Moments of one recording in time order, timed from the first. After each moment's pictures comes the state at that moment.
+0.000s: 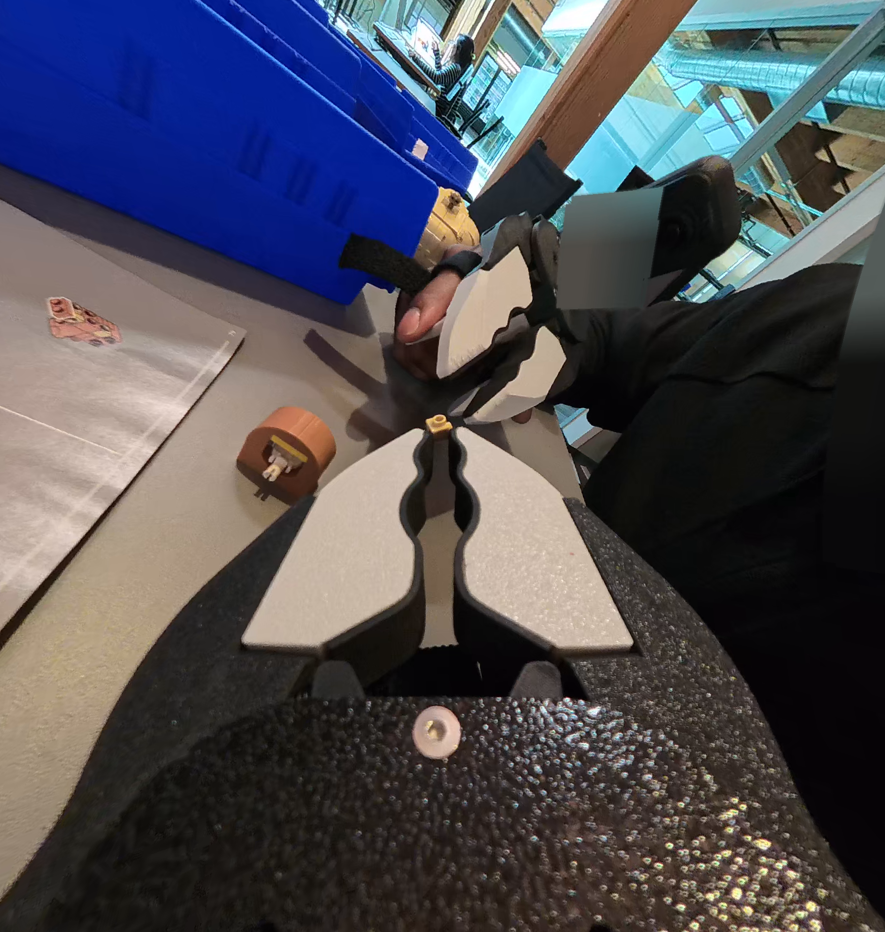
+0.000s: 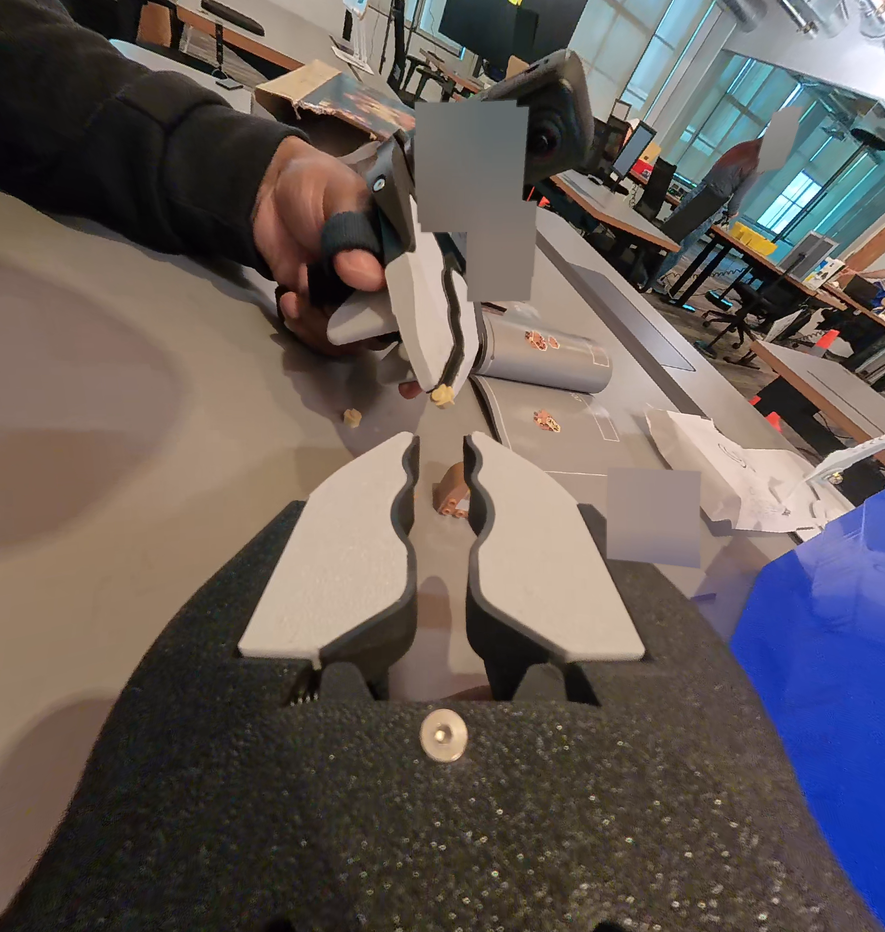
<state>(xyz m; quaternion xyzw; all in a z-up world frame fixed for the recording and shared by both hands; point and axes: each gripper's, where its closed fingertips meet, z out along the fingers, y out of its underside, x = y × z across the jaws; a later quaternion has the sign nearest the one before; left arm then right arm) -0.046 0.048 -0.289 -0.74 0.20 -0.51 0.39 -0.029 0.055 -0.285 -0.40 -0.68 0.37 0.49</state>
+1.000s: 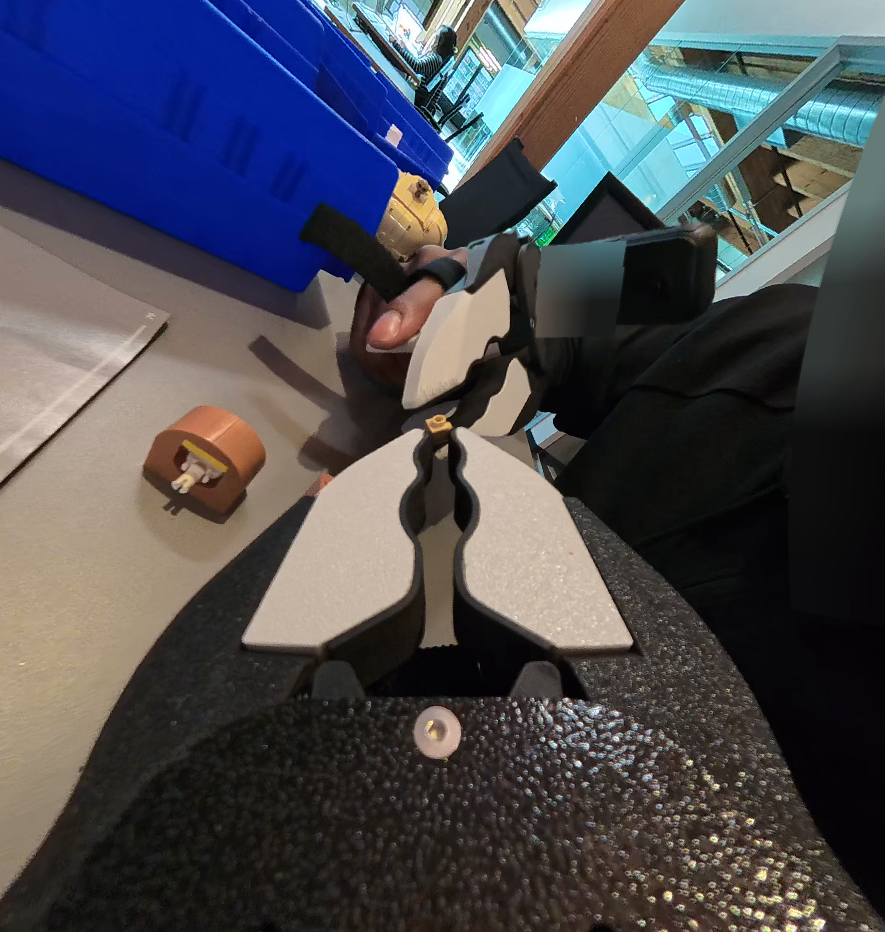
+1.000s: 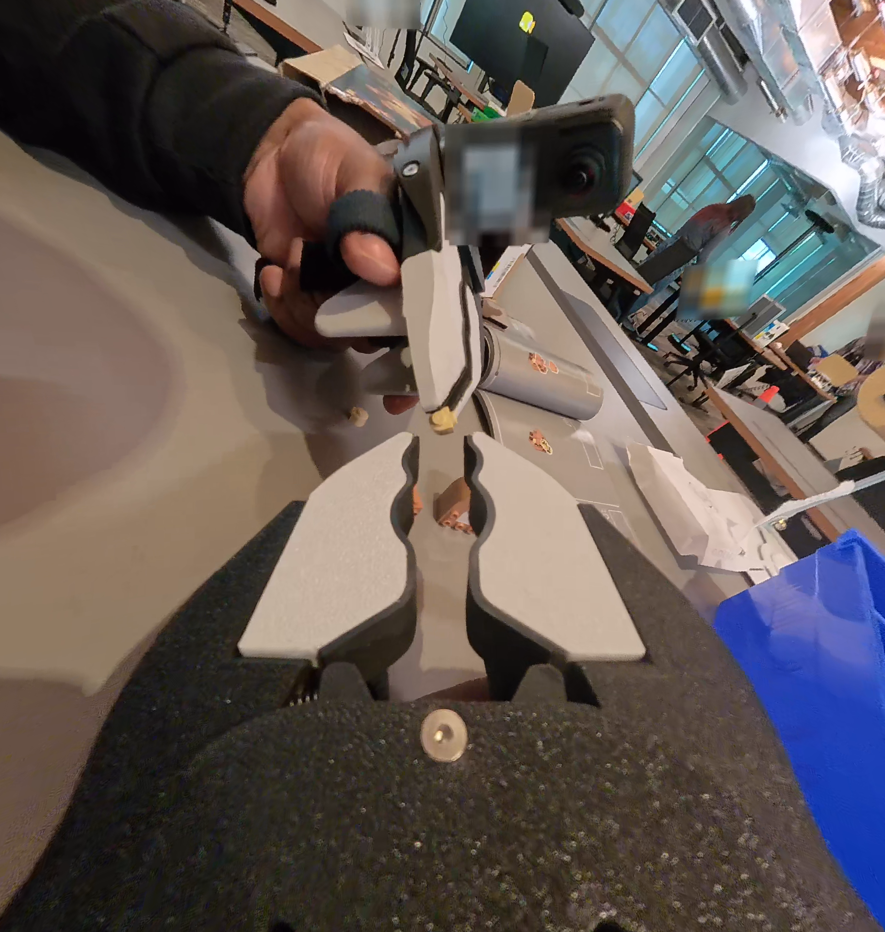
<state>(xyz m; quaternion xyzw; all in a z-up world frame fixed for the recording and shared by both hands) -0.022 0.038 -0.283 -0.74 0.19 -0.54 0.36 -0.032 0.042 -0.288 -0.34 -0.70 0.34 0.53</state>
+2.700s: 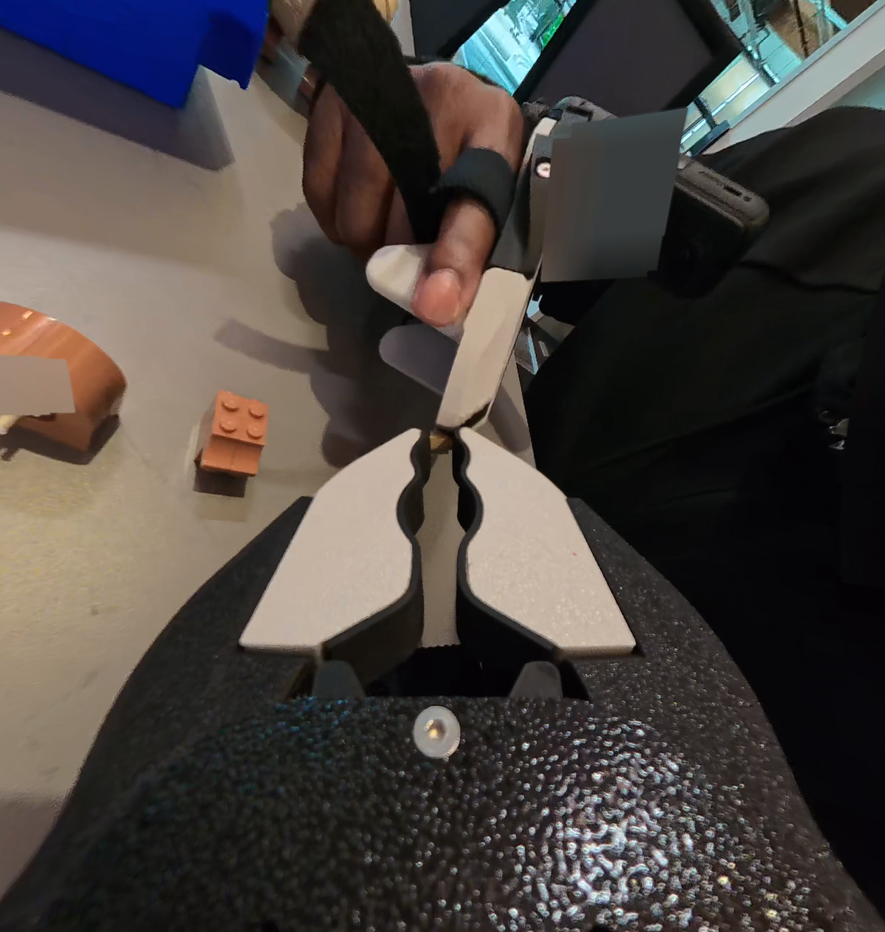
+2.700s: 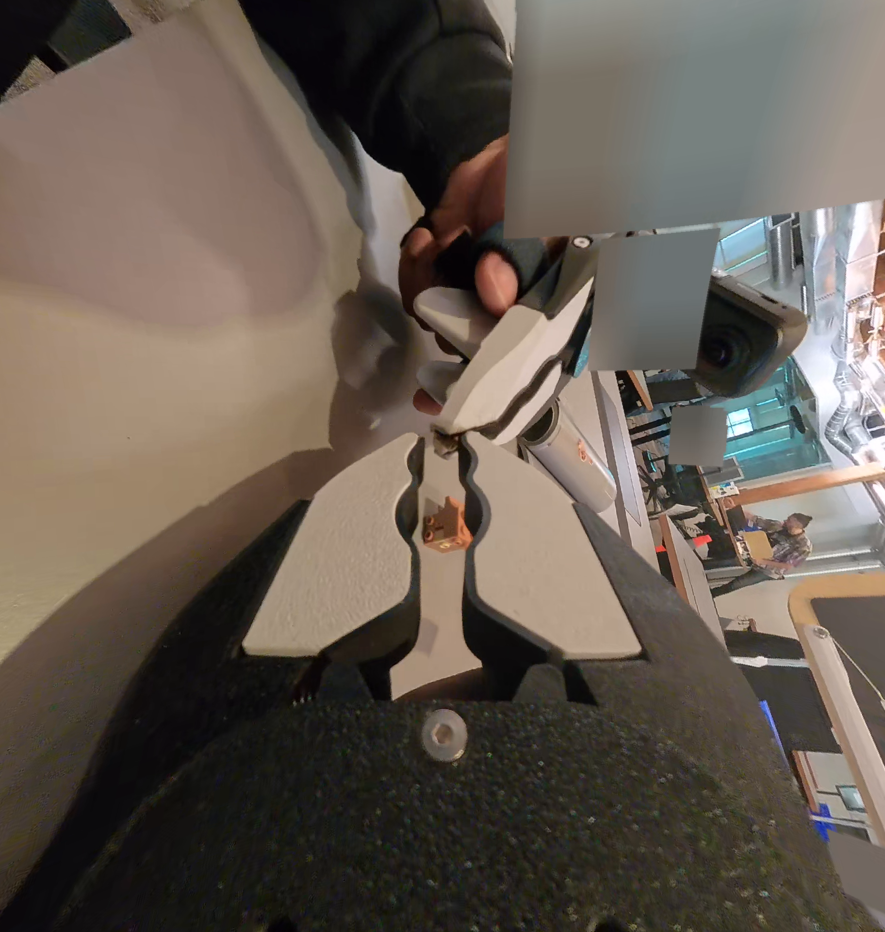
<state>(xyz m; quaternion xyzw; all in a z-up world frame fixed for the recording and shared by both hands) -0.003 -0.006 -0.305 -0.77 0.28 -0.51 0.24 -0.015 -0.008 -0.301 -0.15 -0.79 0.25 0.54</state>
